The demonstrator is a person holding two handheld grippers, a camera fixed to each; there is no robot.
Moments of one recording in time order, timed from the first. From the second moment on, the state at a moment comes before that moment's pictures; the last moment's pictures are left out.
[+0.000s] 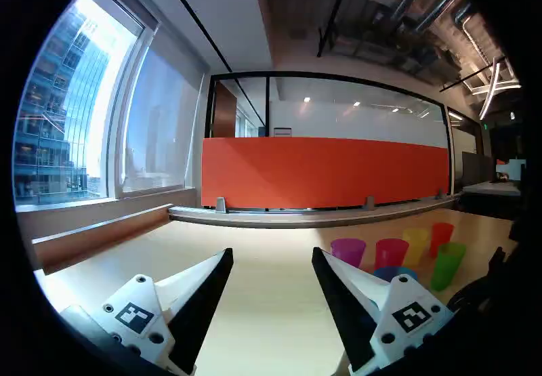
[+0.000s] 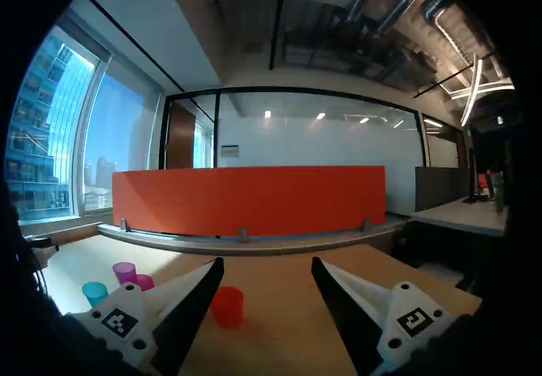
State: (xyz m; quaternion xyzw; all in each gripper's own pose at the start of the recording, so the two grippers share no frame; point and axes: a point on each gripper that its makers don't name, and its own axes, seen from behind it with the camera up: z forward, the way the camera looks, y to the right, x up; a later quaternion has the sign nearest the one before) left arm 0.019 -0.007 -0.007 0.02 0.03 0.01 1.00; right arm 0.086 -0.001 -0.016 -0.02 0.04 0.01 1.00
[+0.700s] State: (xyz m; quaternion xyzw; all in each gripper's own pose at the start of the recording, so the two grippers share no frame) left arm 0.004 -0.009 0.000 0.01 0.01 0.01 1.00; right arm 0.090 -0.006 -0.016 -0.02 0.03 0.00 1.00
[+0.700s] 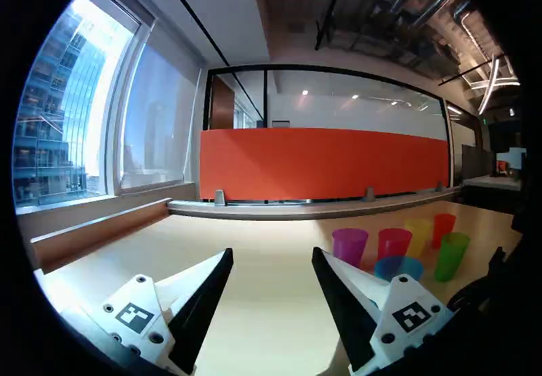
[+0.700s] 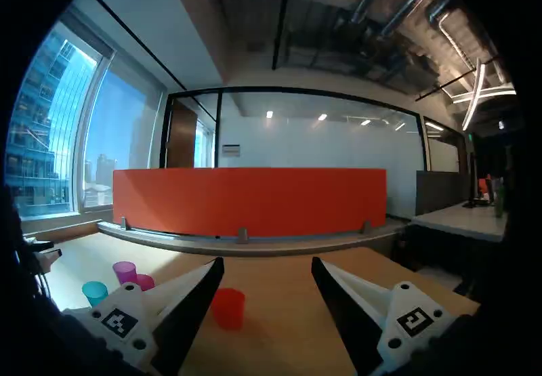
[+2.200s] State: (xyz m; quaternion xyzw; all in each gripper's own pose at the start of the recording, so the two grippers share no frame) left arm 0.003 -0.007 0.000 0.01 0.01 0.02 1.00; right arm 0.049 -0.010 0.001 -0.01 0.05 -0.01 1.00
